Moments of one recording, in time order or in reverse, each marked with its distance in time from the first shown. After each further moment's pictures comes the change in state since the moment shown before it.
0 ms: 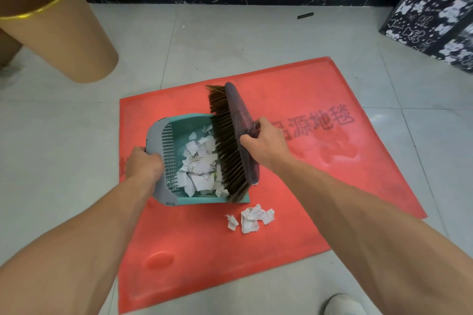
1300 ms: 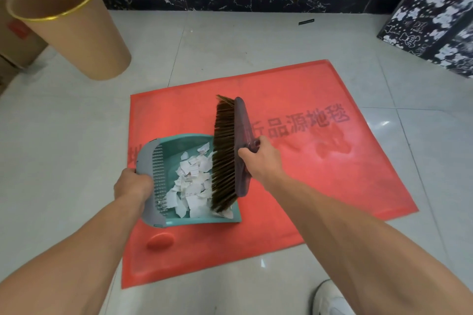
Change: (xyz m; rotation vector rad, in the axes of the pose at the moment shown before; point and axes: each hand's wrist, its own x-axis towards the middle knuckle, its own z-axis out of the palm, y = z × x) left_hand -0.040 -0.065 -0.022 0.030 0.030 -0.108; right_hand -0.056 0.023 0.017 0.230 -0.009 0.103
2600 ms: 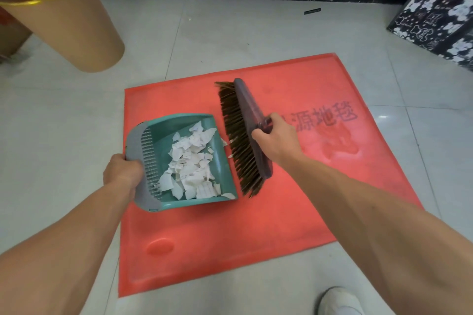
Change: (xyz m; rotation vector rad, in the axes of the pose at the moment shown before) left_hand 0.044 0.018 -0.004 -0.078 -0.019 -0.025; right_hand 0.047 -0.017 -0.022 -0.242 0.090 -0.125
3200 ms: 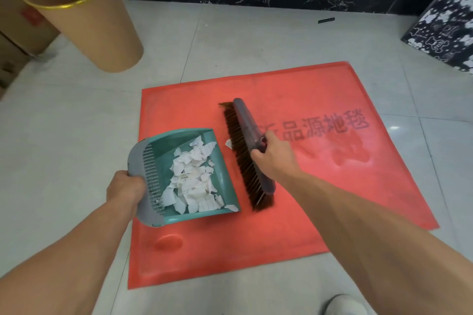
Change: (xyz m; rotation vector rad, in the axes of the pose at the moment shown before) left_hand -0.012 -0.038 -0.016 -0.013 -0.004 -0.075; right_hand -0.020 -0.001 0.028 -0.156 -0.111 -0.044
